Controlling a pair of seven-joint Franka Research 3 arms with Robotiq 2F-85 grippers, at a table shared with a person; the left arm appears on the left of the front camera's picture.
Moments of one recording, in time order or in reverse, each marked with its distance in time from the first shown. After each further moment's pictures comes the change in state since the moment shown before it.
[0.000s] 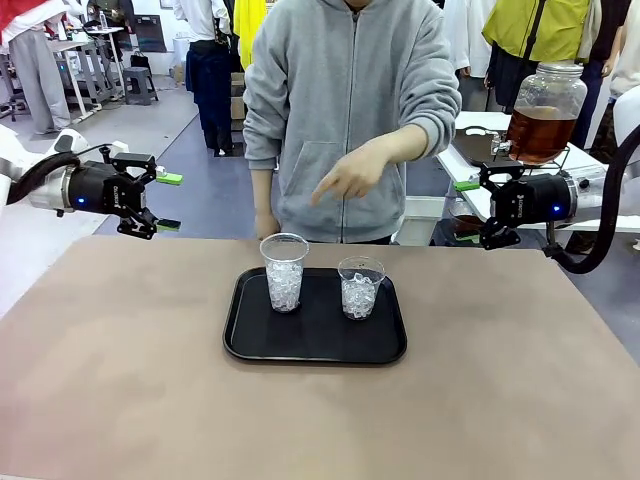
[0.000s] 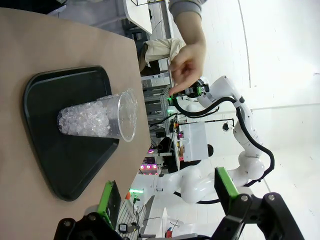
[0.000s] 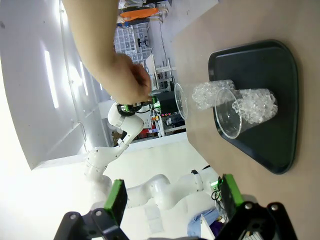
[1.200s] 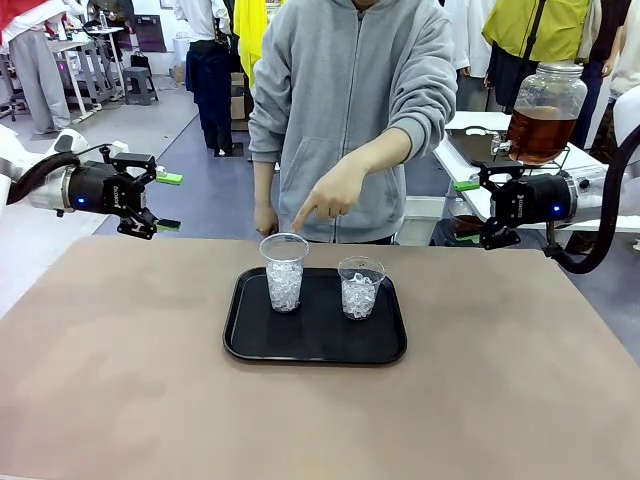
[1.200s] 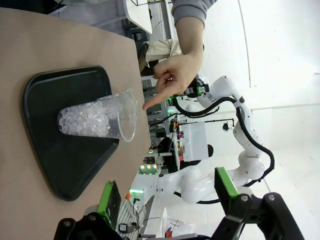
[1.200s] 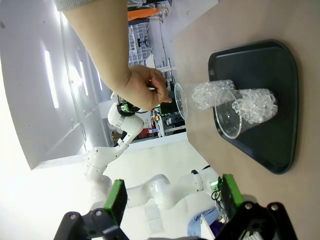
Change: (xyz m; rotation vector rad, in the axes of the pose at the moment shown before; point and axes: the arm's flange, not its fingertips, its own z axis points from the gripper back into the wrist) left arm 0.000 0.000 0.000 0.000 0.000 0.000; right arm 0.000 0.000 0.000 0.000 0.000 0.000
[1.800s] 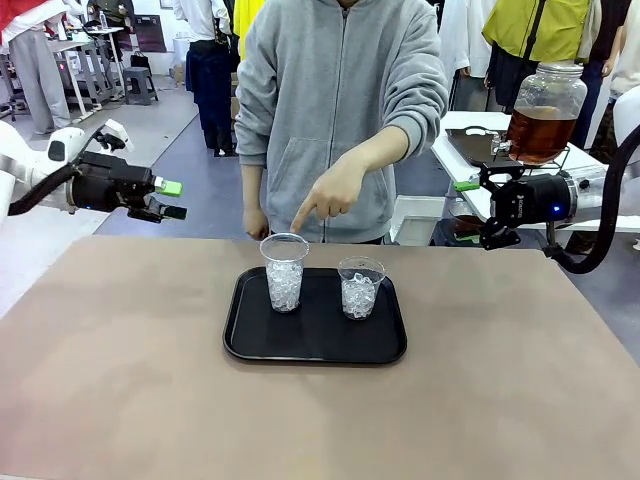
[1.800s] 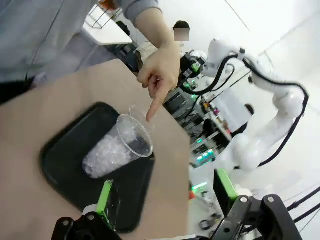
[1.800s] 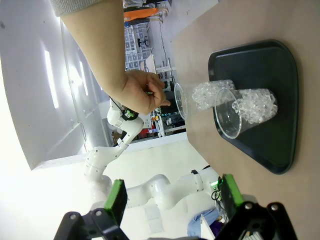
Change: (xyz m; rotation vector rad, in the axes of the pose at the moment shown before) left arm 0.003 -0.001 -0.006 0.008 0.003 -0.630; right arm 0.000 0.000 0.000 0.000 0.000 -0.001
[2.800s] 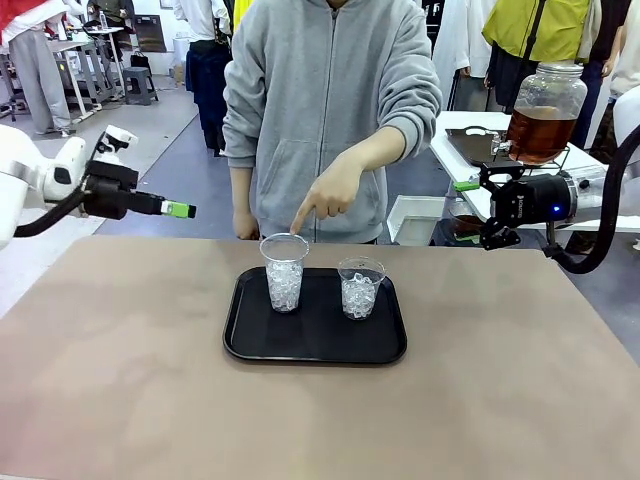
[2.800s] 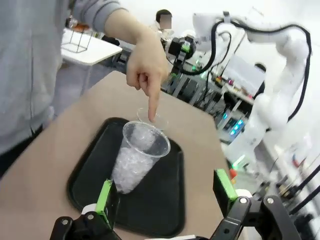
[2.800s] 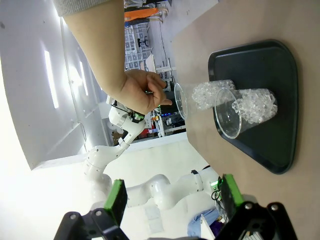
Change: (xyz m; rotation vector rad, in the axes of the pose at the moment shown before) left arm -0.006 0.010 -0.015 -0.001 0.019 -0.418; right arm 0.000 0.000 0.000 0.000 0.000 0.000
